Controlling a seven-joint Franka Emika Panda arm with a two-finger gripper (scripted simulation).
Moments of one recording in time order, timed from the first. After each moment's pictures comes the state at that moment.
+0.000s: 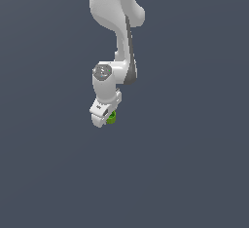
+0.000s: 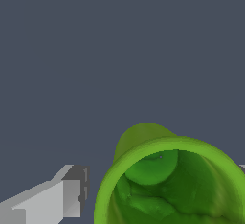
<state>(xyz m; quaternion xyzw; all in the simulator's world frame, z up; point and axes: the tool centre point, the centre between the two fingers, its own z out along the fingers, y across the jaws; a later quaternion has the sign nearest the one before) -0.059 -0.077 0.046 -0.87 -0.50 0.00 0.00</state>
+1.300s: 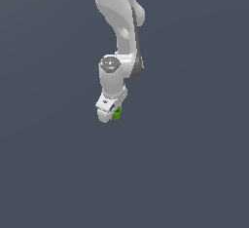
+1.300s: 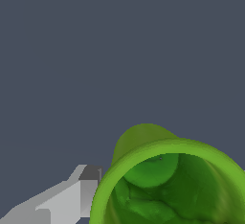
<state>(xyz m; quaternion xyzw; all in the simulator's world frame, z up) -0.068 -0.049 0.071 -0.87 -0.50 0.00 0.00</state>
